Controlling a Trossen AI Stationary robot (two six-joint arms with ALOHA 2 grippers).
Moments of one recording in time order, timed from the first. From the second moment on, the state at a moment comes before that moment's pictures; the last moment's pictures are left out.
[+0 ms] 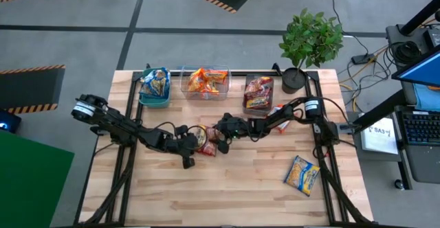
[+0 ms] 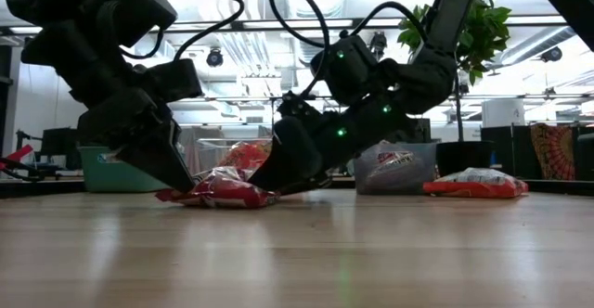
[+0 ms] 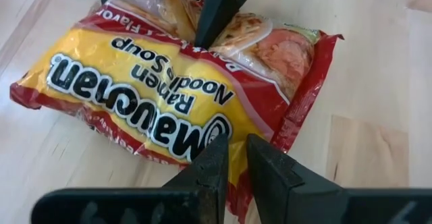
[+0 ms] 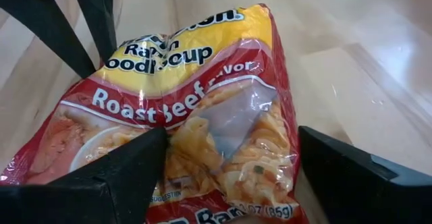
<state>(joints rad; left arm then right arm) -0.28 1.52 0.55 0.05 -0.33 -0.43 -0.04 2.13 1.00 0.64 0.01 0.17</state>
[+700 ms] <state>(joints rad) -0.29 1.51 0.55 0.08 -0.33 -0.44 -0.04 2.11 1.01 0.63 -0.17 0.29</state>
